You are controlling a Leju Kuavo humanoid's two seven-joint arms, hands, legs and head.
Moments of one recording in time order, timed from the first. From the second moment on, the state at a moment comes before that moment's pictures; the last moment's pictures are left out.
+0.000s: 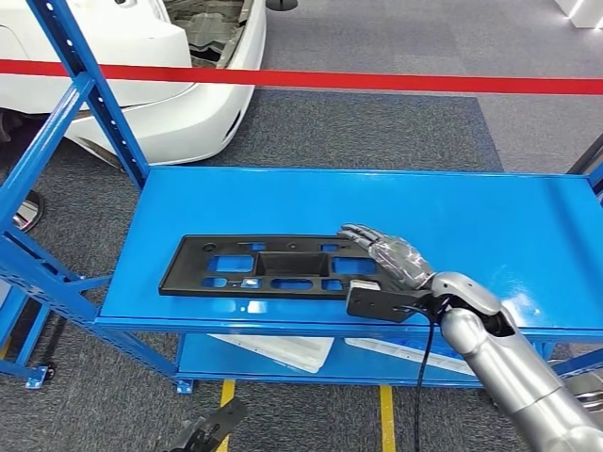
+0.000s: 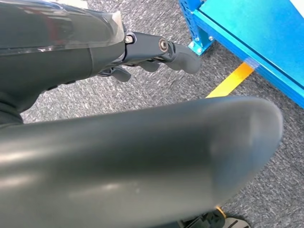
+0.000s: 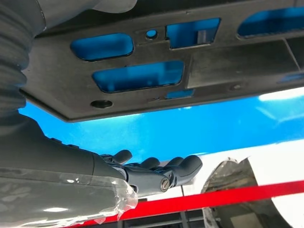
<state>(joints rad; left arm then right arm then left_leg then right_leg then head) -0.14 -0.22 0.74 -0.21 -1.37 0.12 -0.27 -0.67 -0.20 0.78 -1.06 0.56 0.20 -0.41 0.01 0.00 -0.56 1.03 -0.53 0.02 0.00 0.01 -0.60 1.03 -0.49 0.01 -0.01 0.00</state>
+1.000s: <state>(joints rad) -0.14 -0.22 0.73 -0.21 -1.35 0.13 -0.26 -0.73 -0.14 0.93 -0.89 0.66 0.02 -0.34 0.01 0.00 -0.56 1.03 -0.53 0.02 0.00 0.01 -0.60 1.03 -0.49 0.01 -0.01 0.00</state>
